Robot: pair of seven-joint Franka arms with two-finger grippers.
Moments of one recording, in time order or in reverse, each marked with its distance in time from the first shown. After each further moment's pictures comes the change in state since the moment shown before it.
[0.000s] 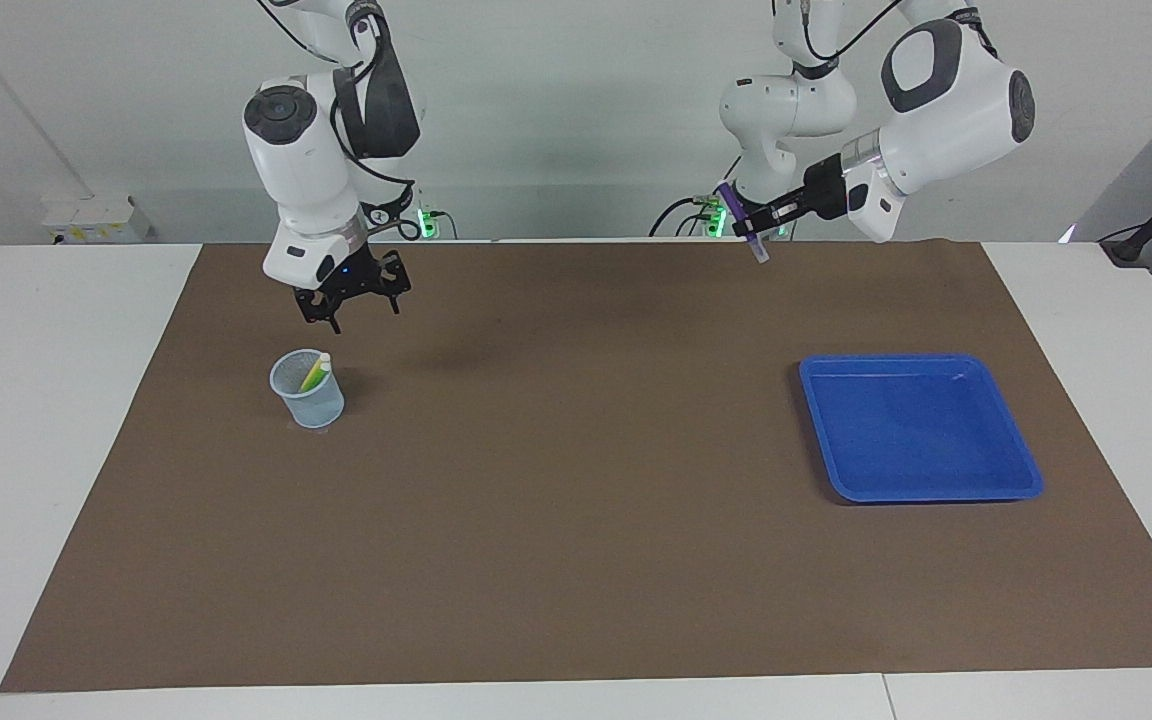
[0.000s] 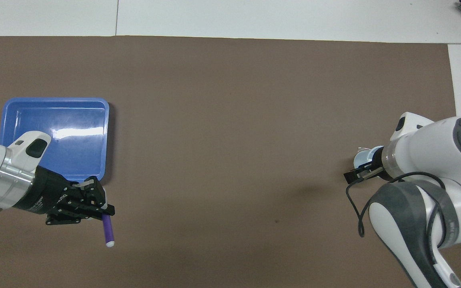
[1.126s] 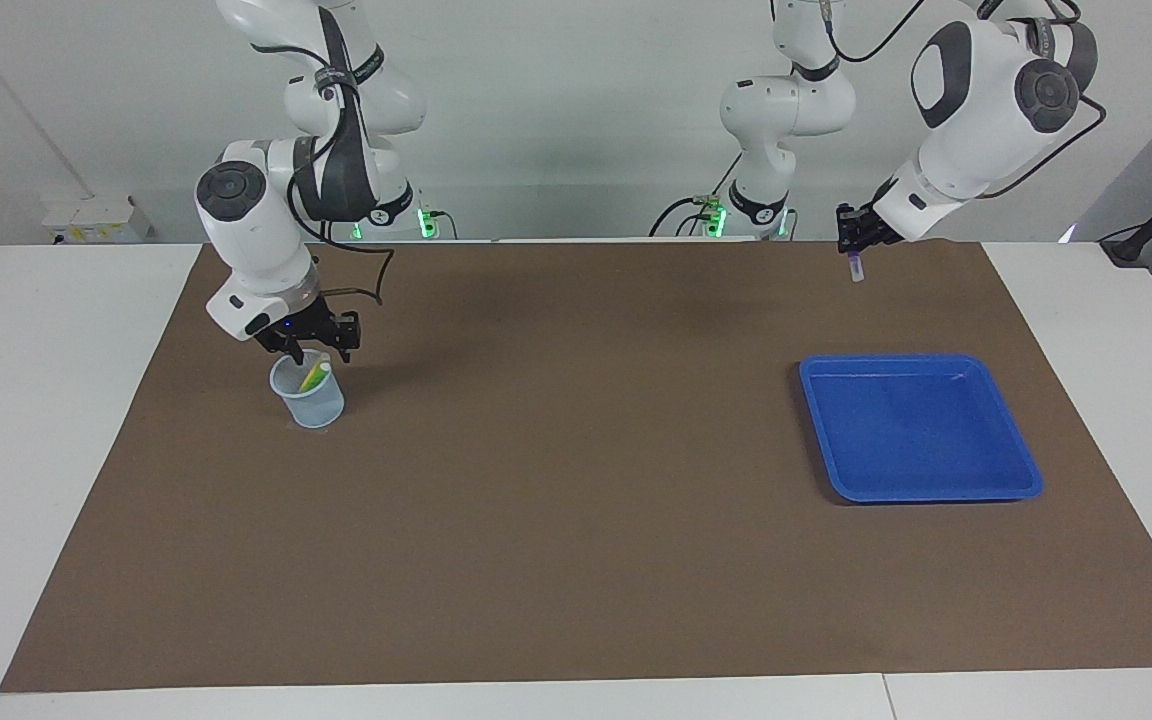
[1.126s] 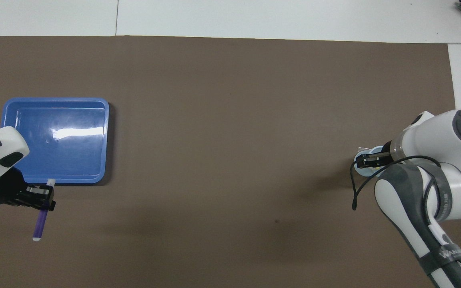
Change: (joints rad) left arm 0.055 0.059 0.004 0.050 0.423 0.052 0.499; right arm -0.081 0.115 0.009 -0.010 -0.037 0.109 0.223
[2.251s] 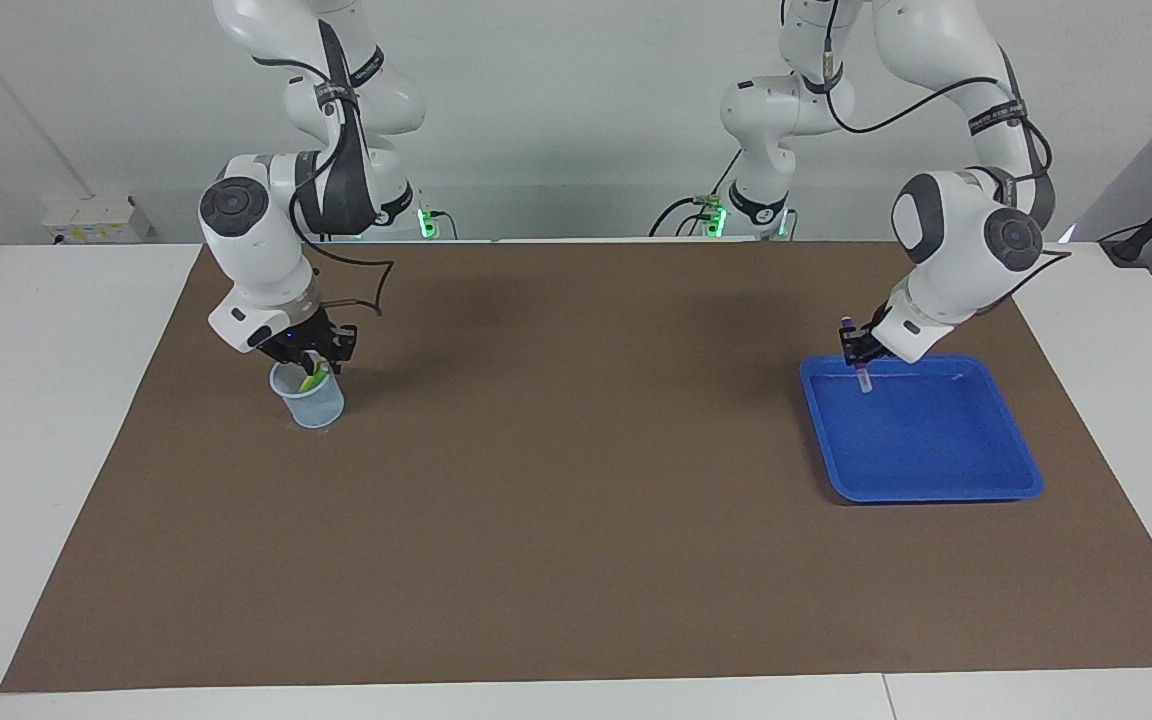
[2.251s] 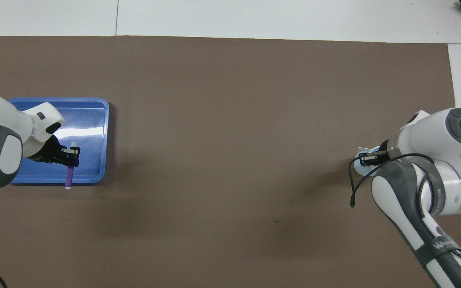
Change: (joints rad) left arm 0.033 0.334 -0.010 -0.039 0.028 0.519 0.016; right arm -0.009 0.023 -0.002 0.000 -0.003 0.021 -0.024
